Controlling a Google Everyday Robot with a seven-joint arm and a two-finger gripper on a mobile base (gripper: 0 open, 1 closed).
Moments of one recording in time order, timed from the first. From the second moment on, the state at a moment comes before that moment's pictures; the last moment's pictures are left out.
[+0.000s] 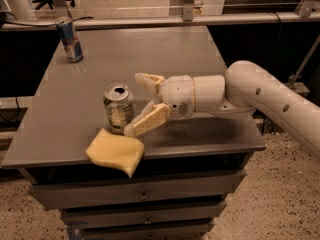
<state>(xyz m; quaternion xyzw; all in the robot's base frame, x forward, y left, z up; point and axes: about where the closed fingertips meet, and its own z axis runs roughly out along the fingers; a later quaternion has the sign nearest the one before) 0.498 0.065 0.889 -0.51 0.55 0.47 0.47</state>
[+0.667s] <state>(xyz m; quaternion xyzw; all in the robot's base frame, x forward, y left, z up) 0.573 -0.032 0.903 -0.53 0.58 0.37 0.50</state>
